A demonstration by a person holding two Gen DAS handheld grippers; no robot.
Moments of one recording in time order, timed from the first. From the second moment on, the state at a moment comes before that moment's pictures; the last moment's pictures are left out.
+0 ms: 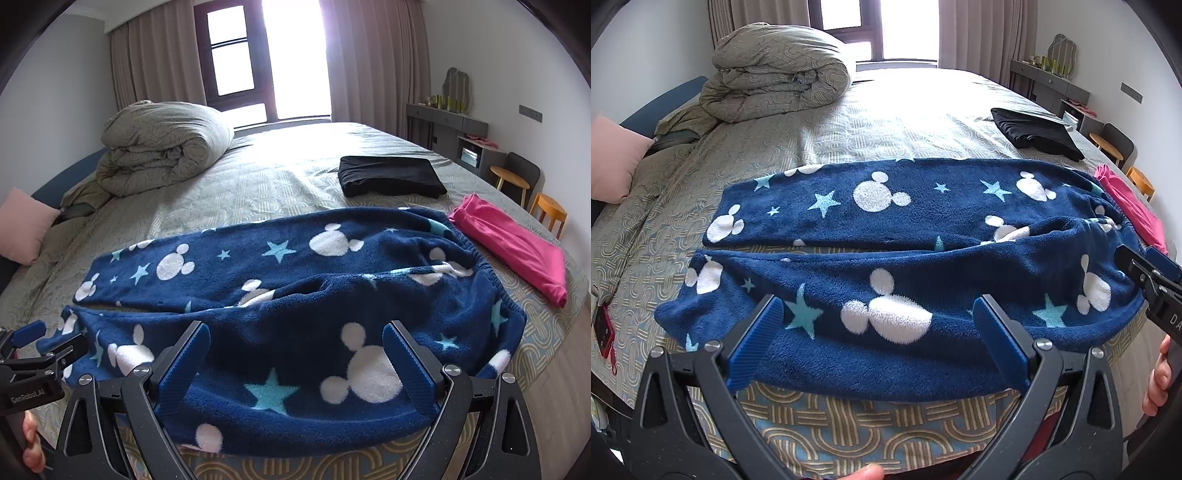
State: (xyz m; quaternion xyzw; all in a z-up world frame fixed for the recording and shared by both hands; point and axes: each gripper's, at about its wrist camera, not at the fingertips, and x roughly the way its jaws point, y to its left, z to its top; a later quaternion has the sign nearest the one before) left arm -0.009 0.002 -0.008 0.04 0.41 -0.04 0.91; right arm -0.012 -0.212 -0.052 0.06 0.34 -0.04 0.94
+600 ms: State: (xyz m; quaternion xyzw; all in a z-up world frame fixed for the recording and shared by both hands) left arm -0.010 0.002 -0.012 0.04 0.42 -0.05 0.91; right arm -0.010 -0.211 -0.054 0.06 0.34 -0.04 0.94
